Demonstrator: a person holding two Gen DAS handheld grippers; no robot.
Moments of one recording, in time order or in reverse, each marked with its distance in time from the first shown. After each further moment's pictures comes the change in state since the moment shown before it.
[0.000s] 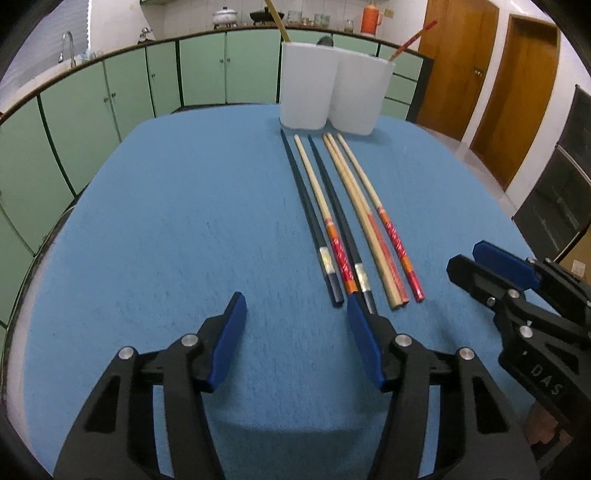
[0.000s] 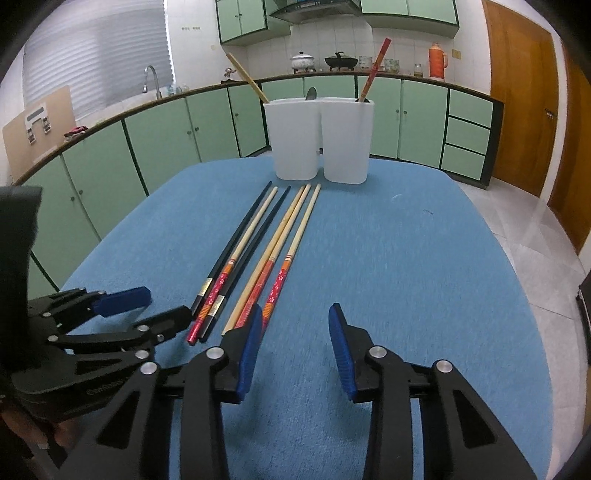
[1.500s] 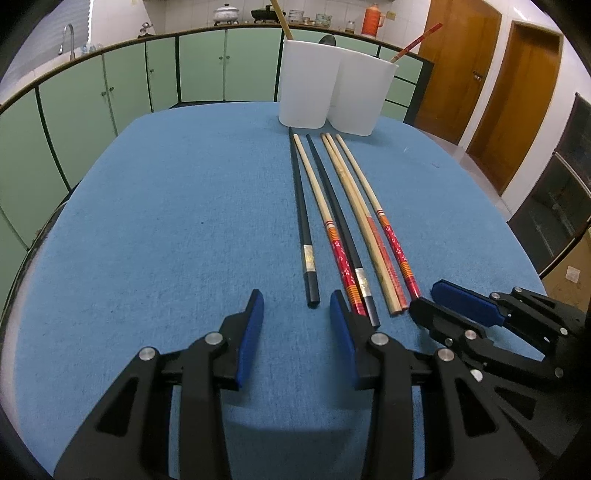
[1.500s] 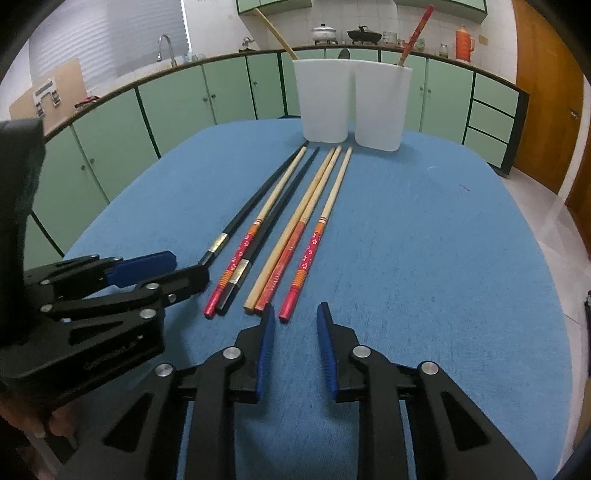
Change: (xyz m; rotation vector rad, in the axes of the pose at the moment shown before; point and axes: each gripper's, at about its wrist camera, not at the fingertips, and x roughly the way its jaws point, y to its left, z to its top) left arm 0.003 -0.005 0.008 -0.025 -0.001 -0.026; right arm 0.024 0.015 -0.001 -0.054 0.128 0.046
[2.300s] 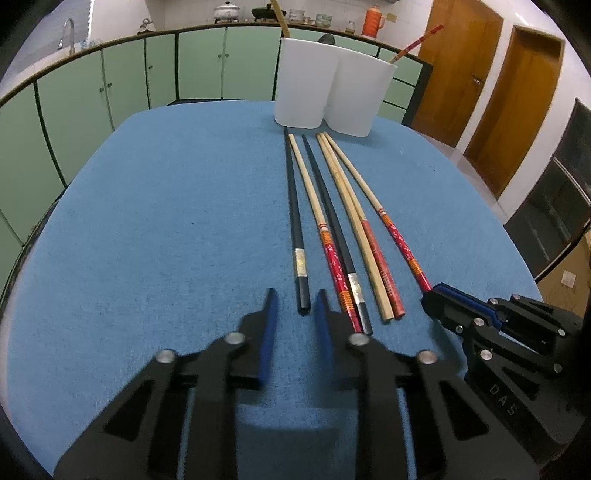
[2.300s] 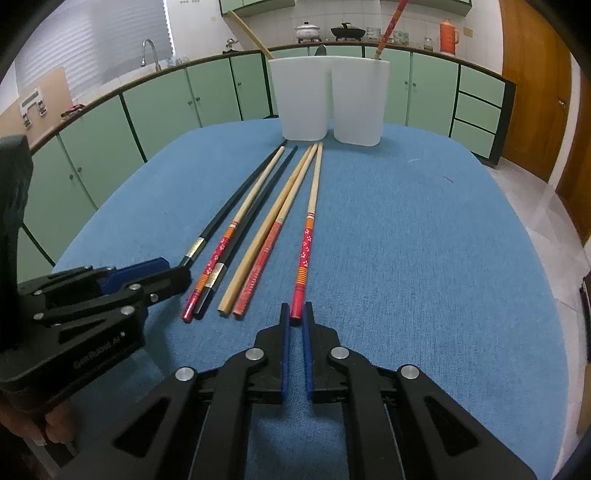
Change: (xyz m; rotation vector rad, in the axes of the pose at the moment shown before) left arm 0.005 -0.003 0.003 -0.022 0.001 -0.020; right arm 0.000 -0.013 -0.001 0.054 0.002 -0.026
